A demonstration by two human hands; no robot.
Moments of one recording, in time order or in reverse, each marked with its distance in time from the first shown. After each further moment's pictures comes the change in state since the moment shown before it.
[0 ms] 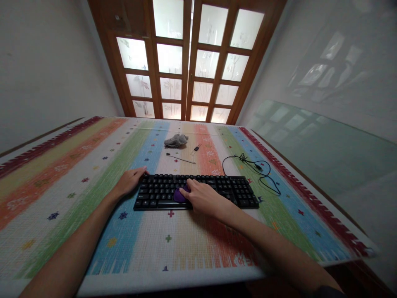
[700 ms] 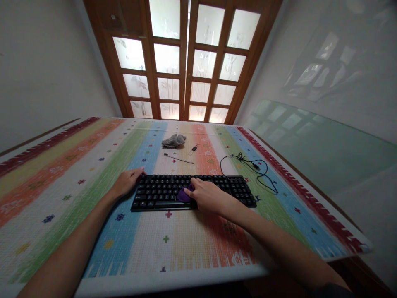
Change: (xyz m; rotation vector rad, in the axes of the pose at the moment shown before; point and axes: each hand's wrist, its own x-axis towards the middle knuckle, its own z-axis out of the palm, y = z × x) left_hand -0.001 0.001 -0.001 0.018 0.008 0.019; right_hand -0.012 0.015 -0.004 -0.037 -0.045 0.017
